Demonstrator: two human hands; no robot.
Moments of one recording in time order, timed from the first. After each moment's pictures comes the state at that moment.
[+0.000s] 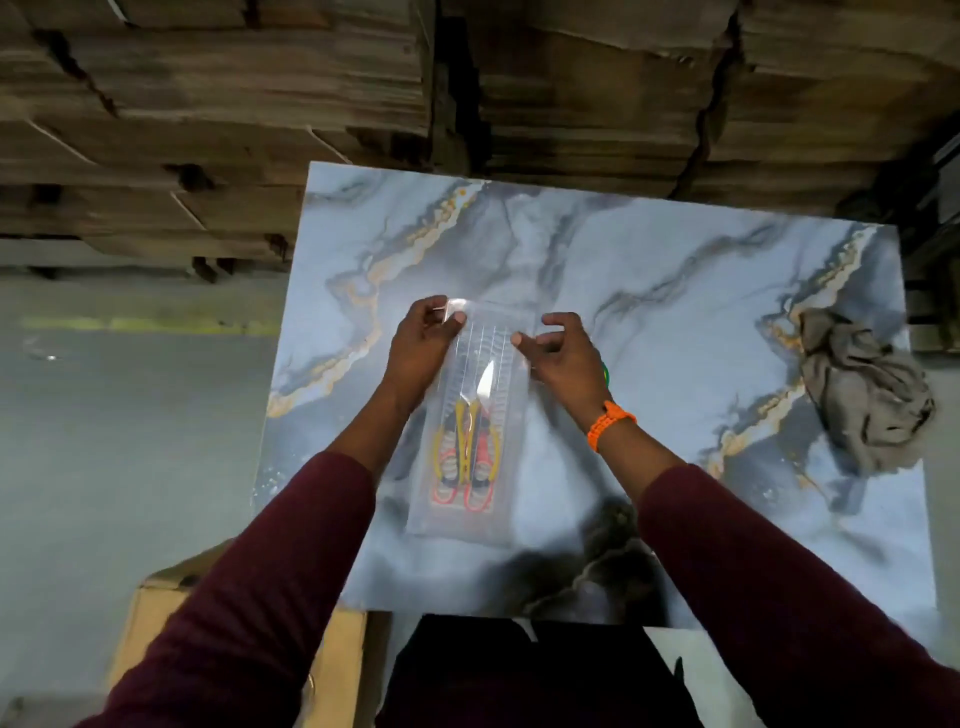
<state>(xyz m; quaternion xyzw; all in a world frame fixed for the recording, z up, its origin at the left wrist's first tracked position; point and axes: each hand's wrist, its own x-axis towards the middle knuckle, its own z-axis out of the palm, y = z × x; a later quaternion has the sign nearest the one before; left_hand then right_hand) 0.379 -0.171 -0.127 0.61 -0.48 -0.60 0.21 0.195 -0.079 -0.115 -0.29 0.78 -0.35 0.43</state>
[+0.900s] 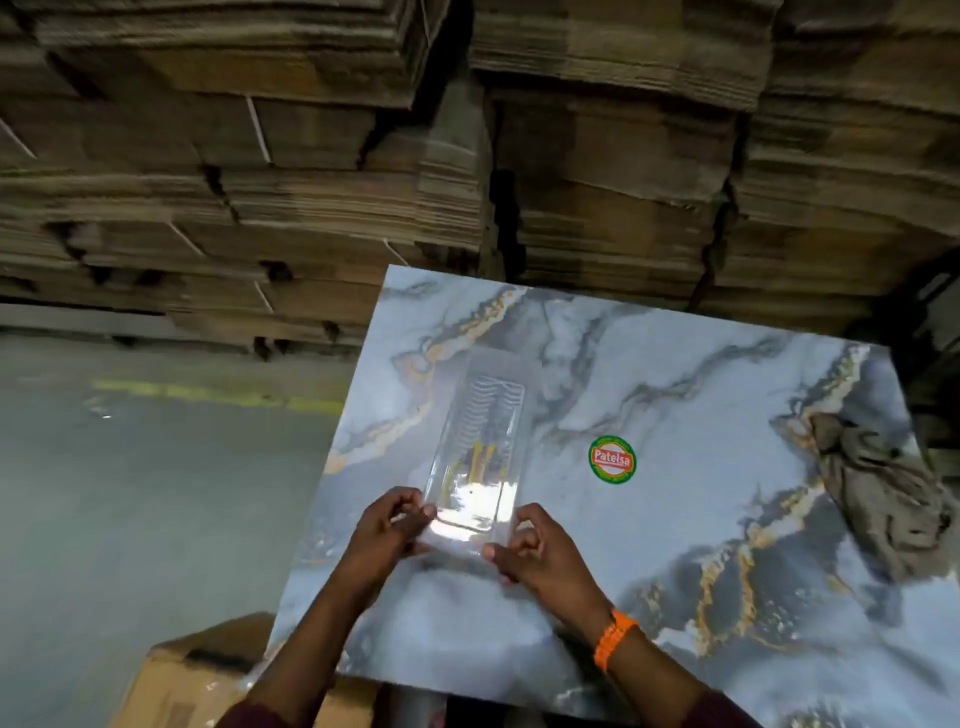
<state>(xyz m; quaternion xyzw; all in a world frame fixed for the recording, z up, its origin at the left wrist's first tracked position) 0.514 -0.055 -0.104 0.59 -0.38 -0.67 0.23 0.299 0.031 -0.110 -0.32 0.67 -0.33 0.58</state>
